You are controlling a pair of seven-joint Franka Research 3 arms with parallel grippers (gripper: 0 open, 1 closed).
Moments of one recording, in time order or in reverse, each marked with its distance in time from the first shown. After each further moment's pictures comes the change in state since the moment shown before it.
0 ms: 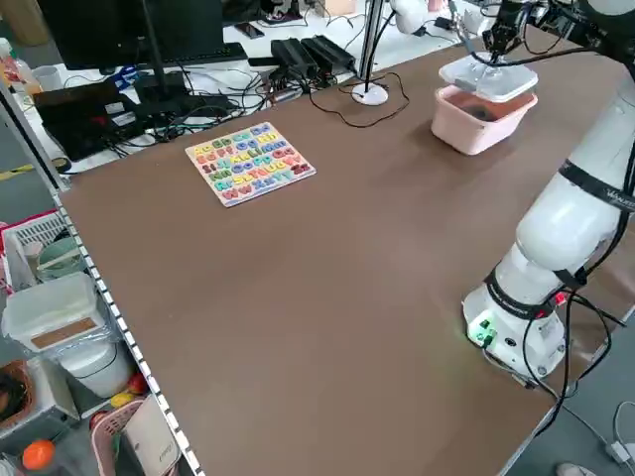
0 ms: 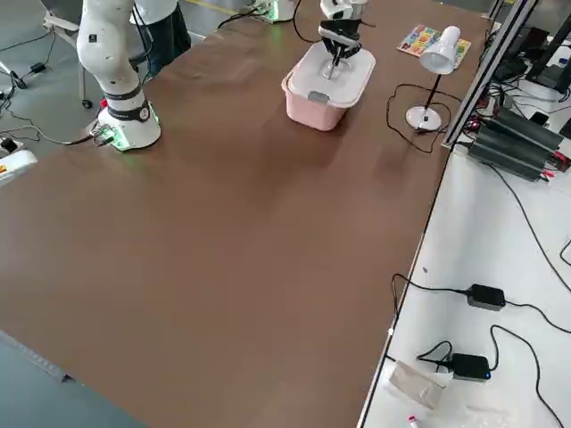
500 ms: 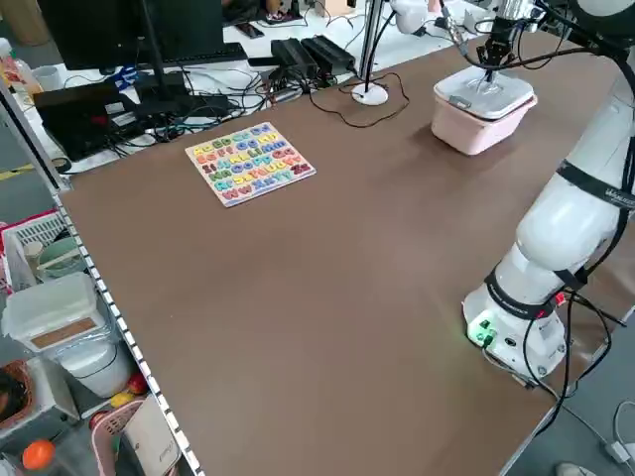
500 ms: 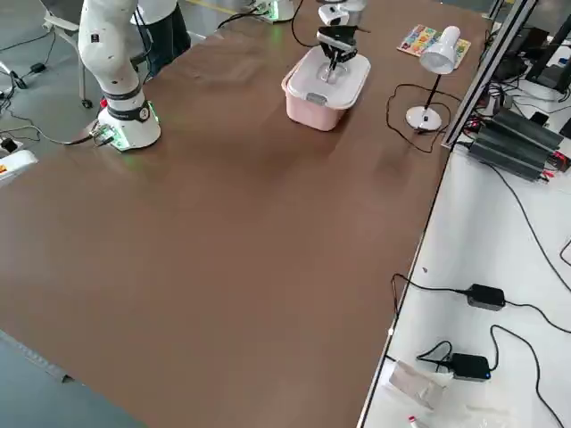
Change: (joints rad) left arm 0.014 0.045 0.006 0.010 0.000 0.006 -0.004; right arm 0.044 0.045 0.000 0.001 0.003 0.039 0.044
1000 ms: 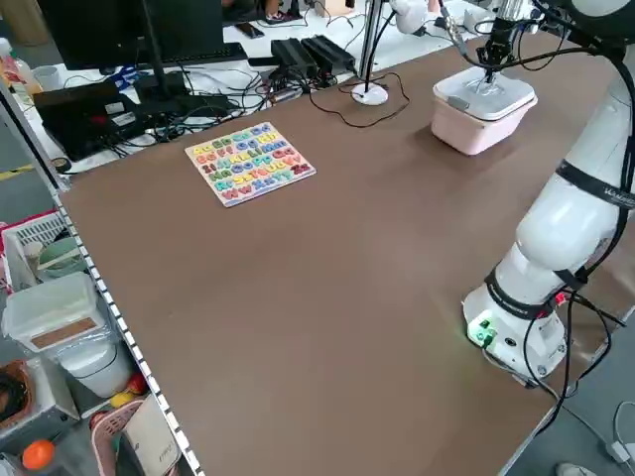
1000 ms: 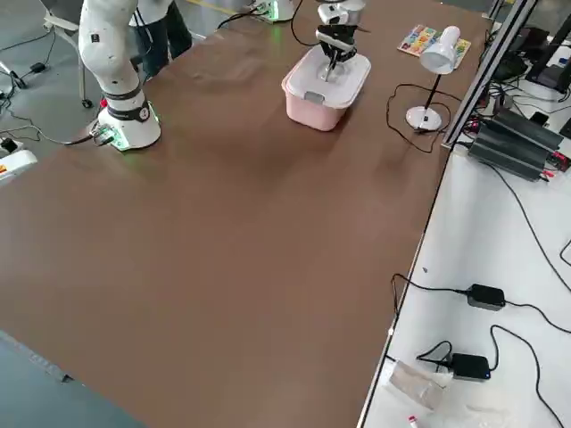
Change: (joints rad) left arm -0.001 0.008 0.000 0.011 0.000 0.000 -0.008; right arm 0.002 0.000 -0.001 0.000 0.004 -0.001 0.044
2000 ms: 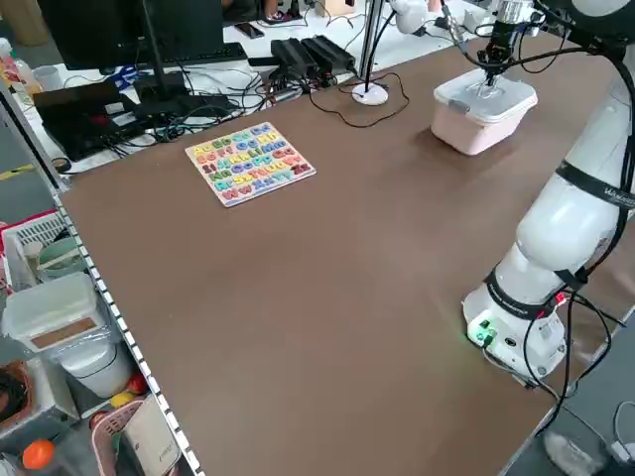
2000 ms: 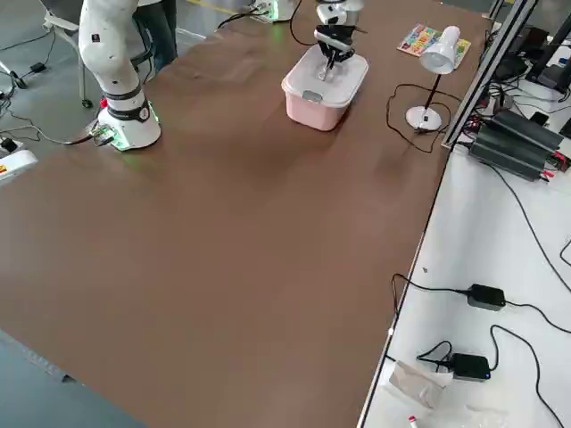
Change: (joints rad) left arm 0.000 0.000 0.000 0.004 0.000 0.000 -0.005; right arm 0.011 0.005 0.000 -0.001 0.003 -0.010 0.011
